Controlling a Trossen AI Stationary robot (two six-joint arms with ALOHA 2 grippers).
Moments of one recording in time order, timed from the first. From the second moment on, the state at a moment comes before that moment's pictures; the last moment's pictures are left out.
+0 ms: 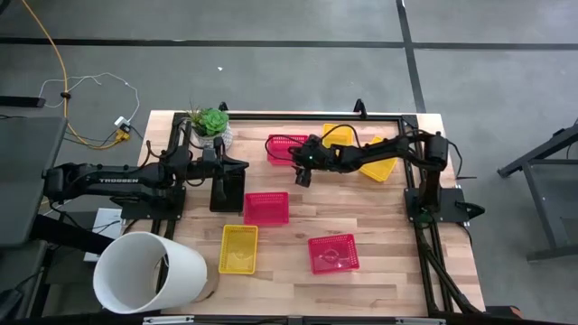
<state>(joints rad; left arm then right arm) 0.35 0.76 0.24 0.52 0.10 -0.08 -0.25 1.90 1.05 0.11 0.19 -0.16</state>
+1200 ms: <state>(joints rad) 0.35 0.76 0.24 0.52 0.08 -0.09 0.22 1.79 1.07 0.16 0.45 -0.15</state>
